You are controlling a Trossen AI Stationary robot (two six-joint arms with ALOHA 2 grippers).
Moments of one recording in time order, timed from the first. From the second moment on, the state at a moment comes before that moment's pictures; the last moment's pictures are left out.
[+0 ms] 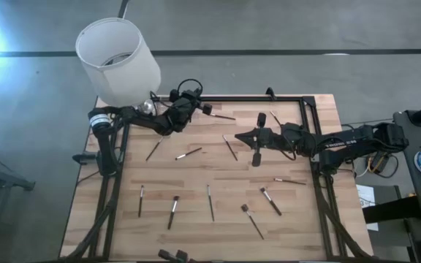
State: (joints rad) left arm 0.46 1.82 0.89 0.87 -0.70 -0.01; right arm -0.11 1.19 0.49 0.68 0.07 -0.13
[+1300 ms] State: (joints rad) left arm 0.52 1.83 1.03 0.48 -0.58 -0.19; right arm -0.06 1.19 0.49 0.68 0.07 -0.13
